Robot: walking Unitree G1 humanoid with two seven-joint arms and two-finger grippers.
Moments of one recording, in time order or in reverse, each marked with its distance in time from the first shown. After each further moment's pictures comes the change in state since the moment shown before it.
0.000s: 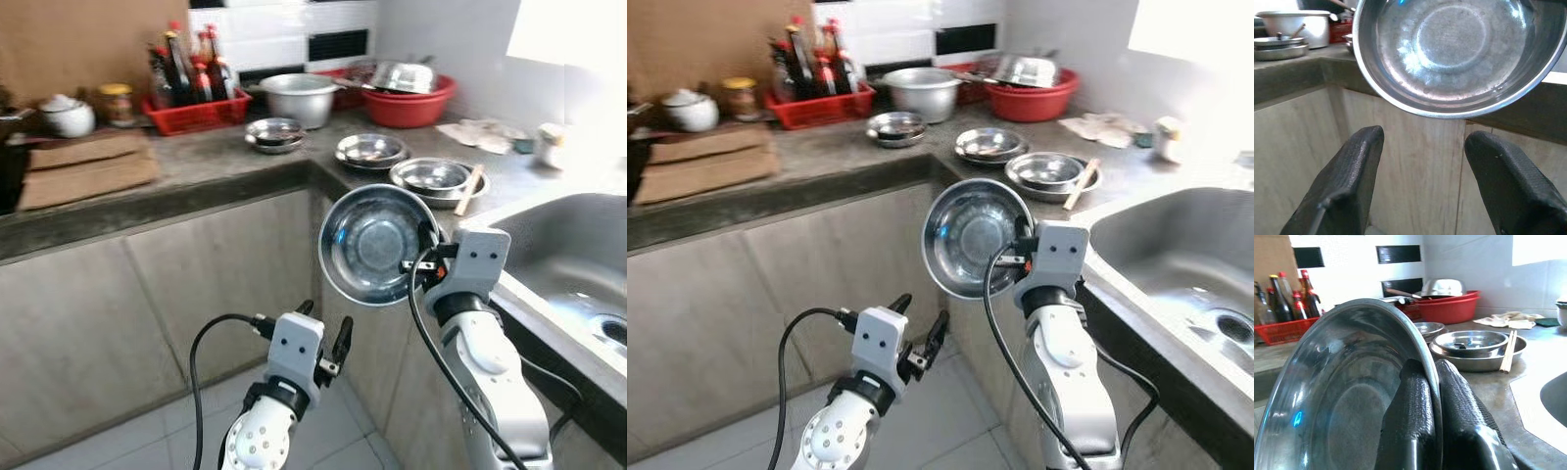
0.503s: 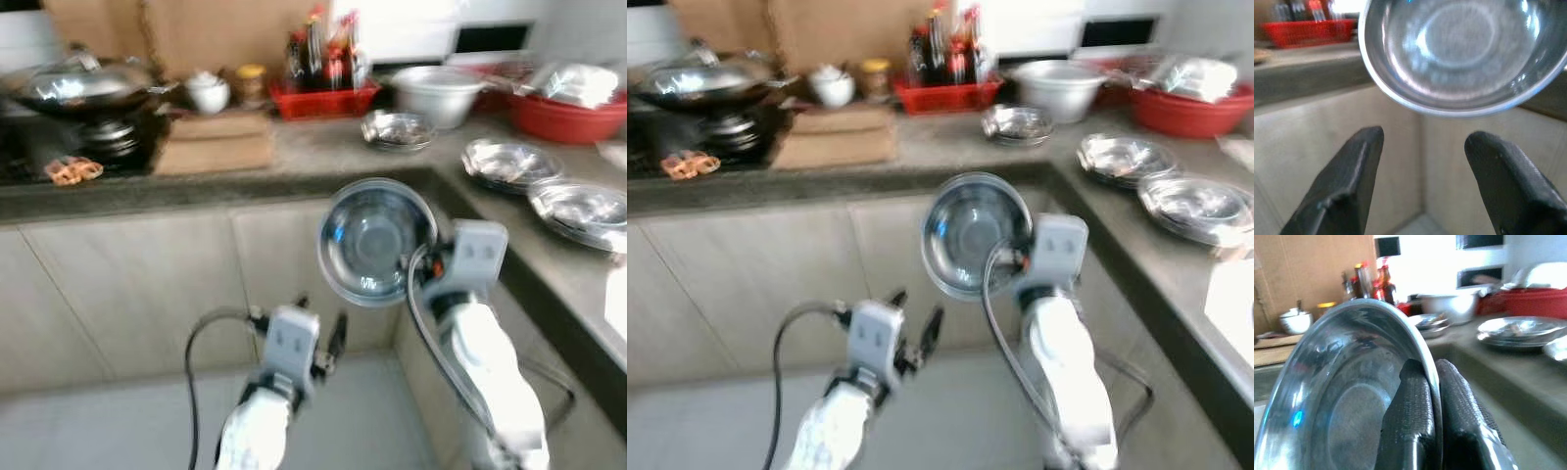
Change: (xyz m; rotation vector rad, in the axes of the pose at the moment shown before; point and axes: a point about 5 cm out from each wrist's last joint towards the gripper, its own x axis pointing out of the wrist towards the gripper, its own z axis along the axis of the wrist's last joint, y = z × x) left arm -0.001 0.006 0.000 0.016 0.000 0.021; right arm 0.002 0.003 0.000 0.011 0.001 0.006
